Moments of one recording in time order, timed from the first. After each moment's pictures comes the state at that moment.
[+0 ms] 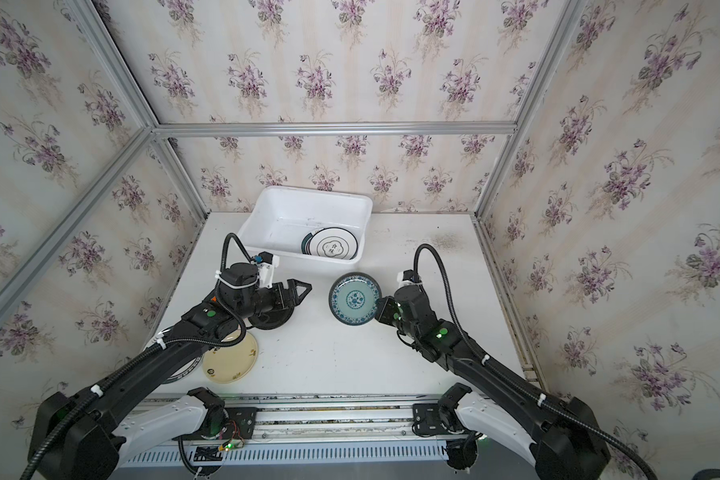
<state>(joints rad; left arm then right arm) -0.49 1.10 0.76 -0.23 0.26 -0.63 0.61 0.92 0.58 -0.24 0.05 0.86</state>
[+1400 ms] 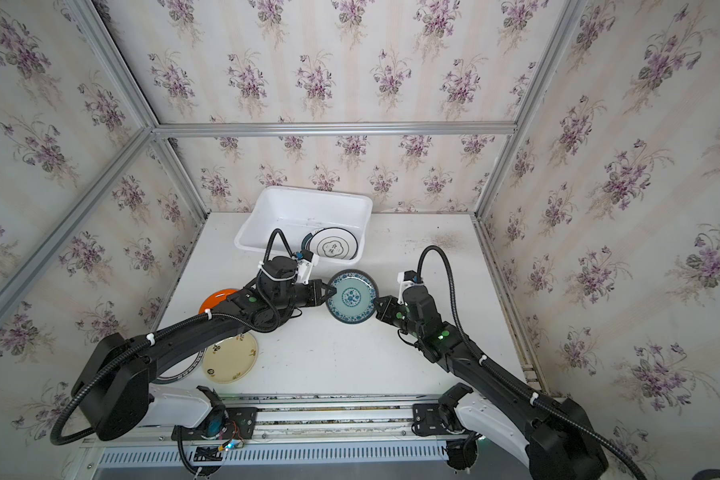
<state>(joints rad) -0.64 1.39 0.89 -0.06 0.34 -0.67 0.54 0.95 0.50 -0.05 -0.16 0.89</state>
